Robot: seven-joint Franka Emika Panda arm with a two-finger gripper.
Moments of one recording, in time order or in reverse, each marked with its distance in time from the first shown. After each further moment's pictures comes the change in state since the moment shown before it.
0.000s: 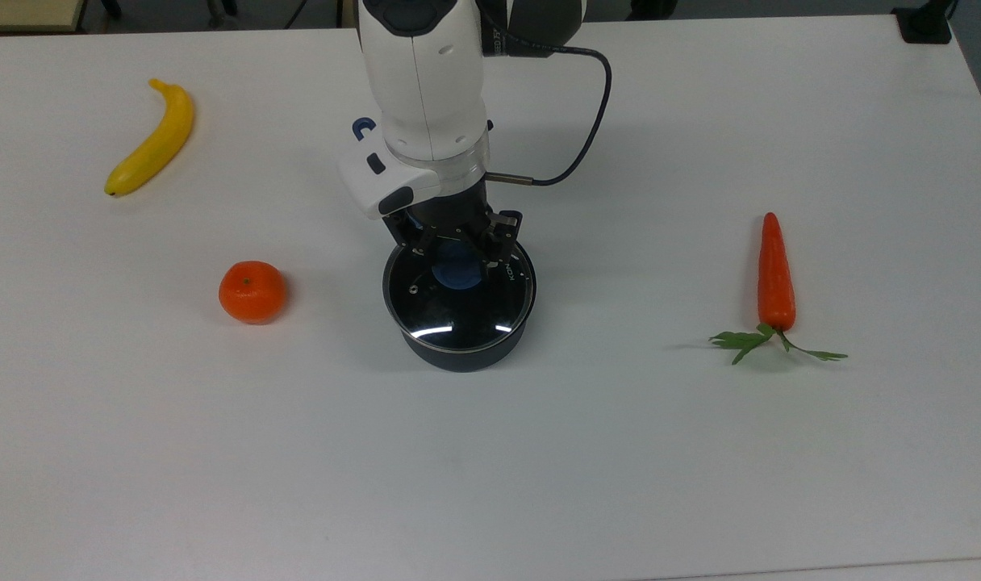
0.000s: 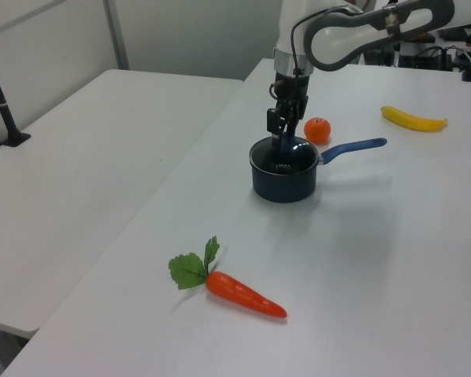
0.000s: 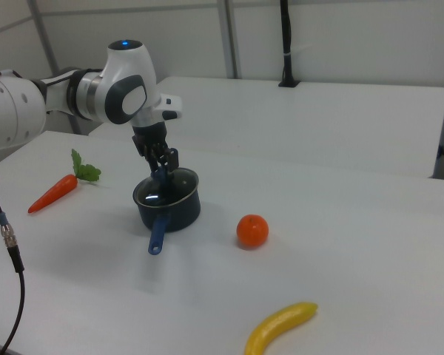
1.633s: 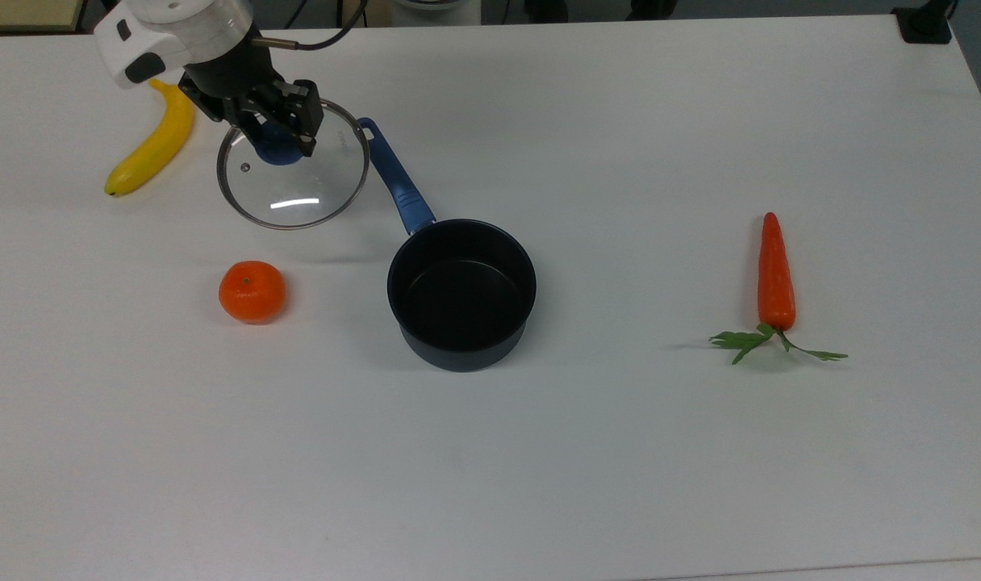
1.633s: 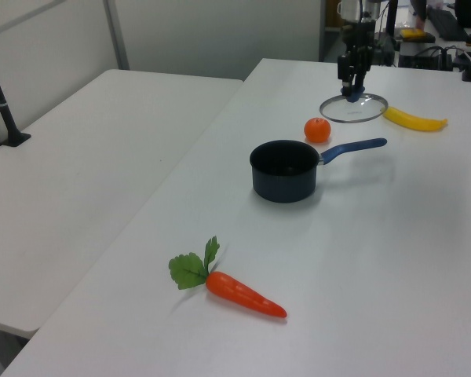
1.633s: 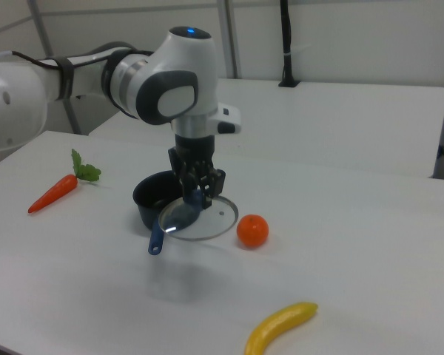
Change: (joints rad) arm -0.284 -0.252 -0.040 -0.197 0.051 -0.237 -0.299
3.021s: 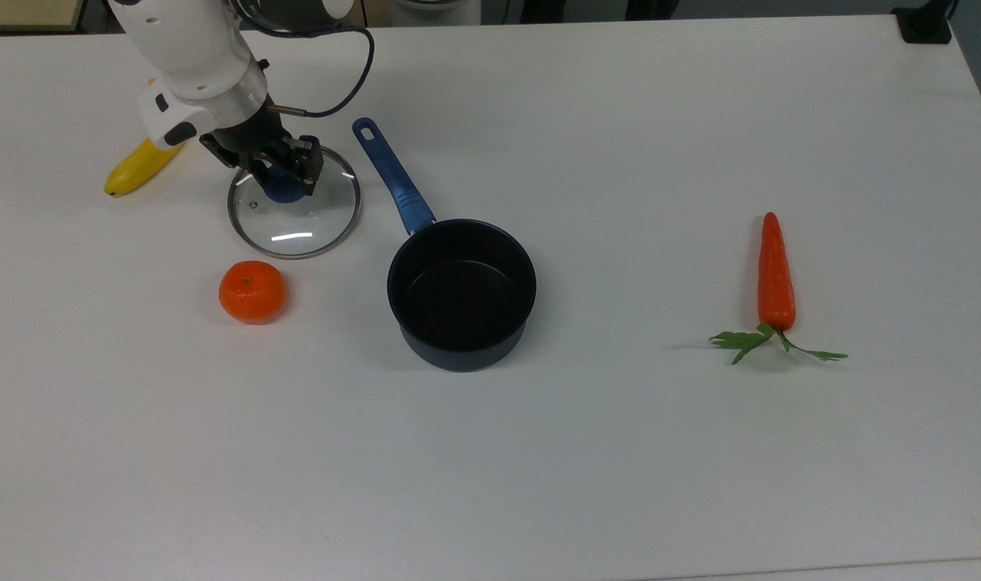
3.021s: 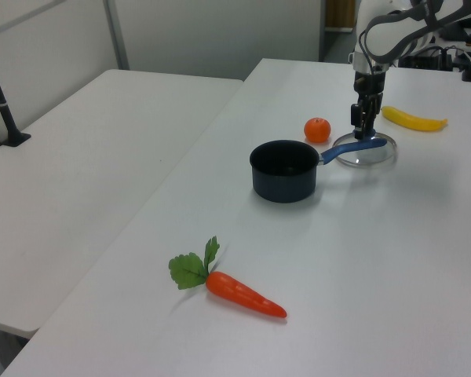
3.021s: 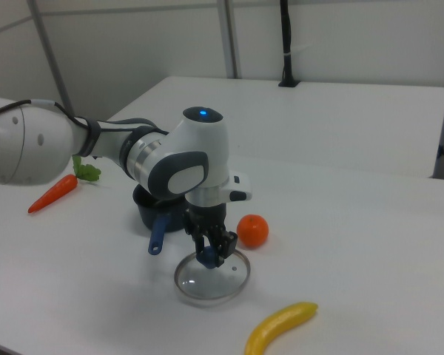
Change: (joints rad) arm -0.009 0.026 -0.026 -0.303 0.000 0.324 -0.120
